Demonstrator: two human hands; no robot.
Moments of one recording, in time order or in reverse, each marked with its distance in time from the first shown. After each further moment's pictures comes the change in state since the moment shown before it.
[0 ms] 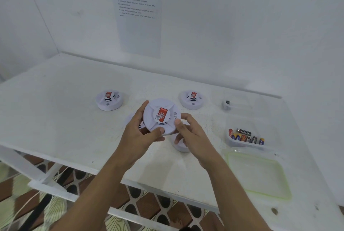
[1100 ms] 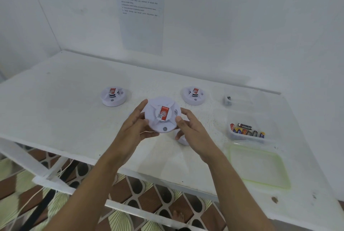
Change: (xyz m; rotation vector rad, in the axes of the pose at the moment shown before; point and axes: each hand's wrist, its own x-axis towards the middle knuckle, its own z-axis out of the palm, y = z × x) left_hand -0.010 0.004 -0.027 -0.121 -0.083 -0.092; right_hand -0.001 0.009 0.010 -0.110 -0.012 -0.023
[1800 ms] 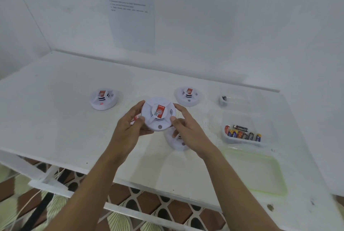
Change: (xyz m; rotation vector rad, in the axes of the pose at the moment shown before) left_hand 0.026 -0.002 0.022 0.166 0.123 0.070; right_hand 0.031 0.014 -0.025 -0.043 -0.026 -0.007
